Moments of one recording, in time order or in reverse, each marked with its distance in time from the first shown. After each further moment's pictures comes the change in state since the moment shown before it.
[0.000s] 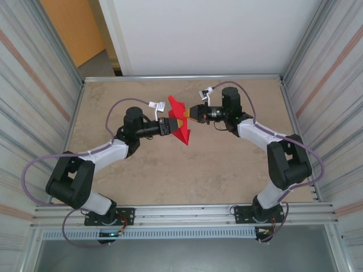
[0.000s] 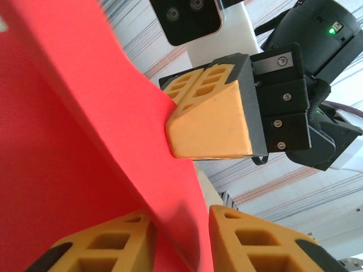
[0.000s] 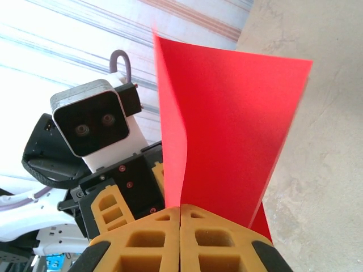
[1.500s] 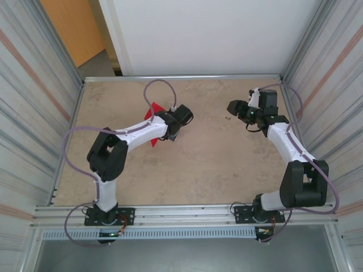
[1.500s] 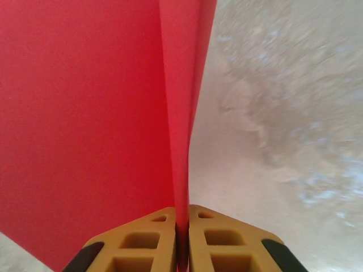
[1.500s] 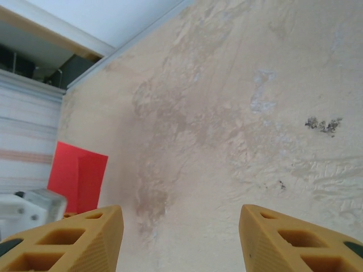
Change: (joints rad) left arm -0.286 0.467 0.713 -1.402 -1.421 0.565; right arm -0.347 -0.247 -0.044 -0.562 0.536 -0.354
